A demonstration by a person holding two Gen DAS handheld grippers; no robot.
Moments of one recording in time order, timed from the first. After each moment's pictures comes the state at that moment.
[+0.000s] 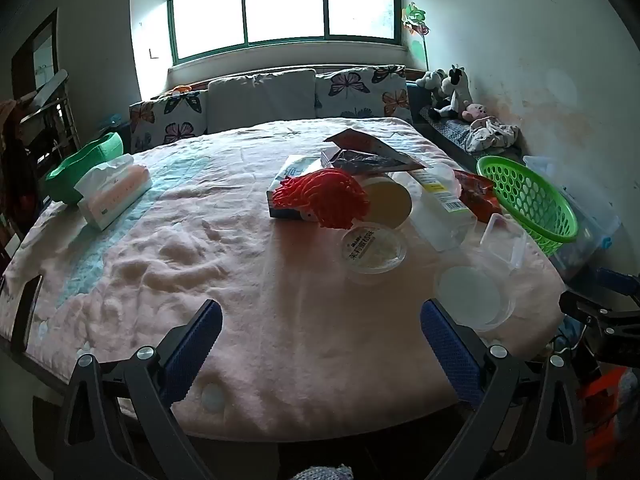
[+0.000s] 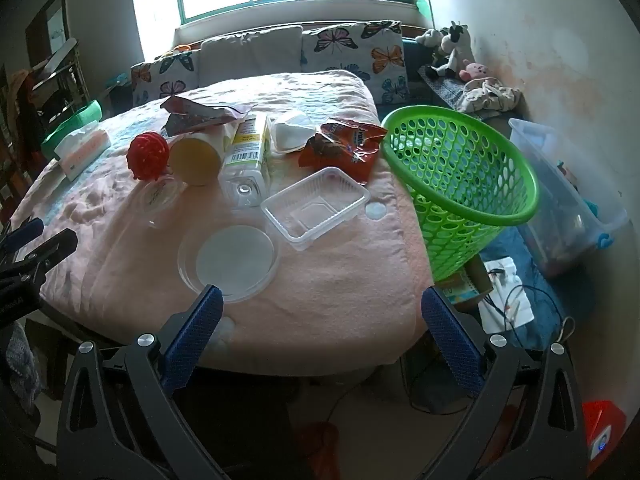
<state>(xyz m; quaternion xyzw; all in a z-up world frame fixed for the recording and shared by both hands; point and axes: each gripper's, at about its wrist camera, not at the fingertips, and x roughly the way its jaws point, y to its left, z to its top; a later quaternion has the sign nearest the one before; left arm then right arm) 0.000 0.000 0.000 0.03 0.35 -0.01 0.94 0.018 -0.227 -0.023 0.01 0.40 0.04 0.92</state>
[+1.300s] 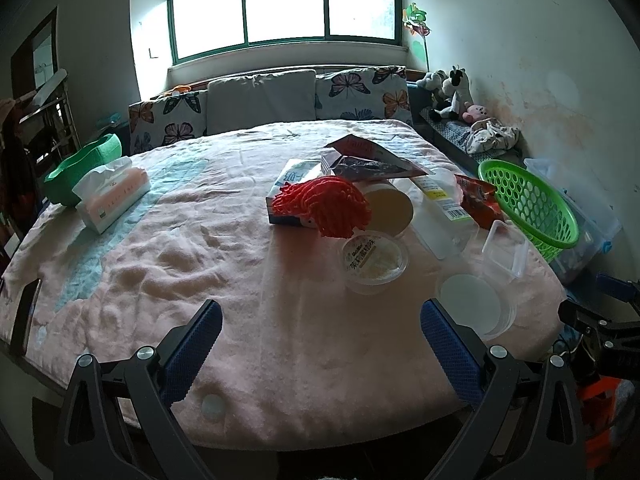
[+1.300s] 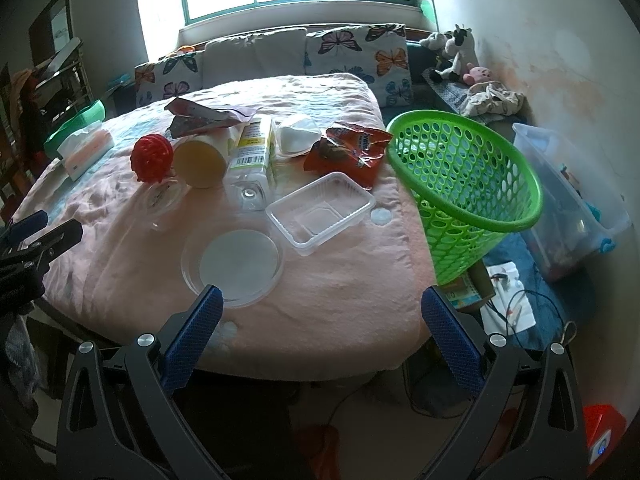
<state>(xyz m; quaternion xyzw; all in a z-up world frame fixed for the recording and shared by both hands) 0.009 -0.001 0.003 0.02 0.34 -0.01 0.94 0.019 -0.224 -0.022 0.00 0.39 0.05 0.92</state>
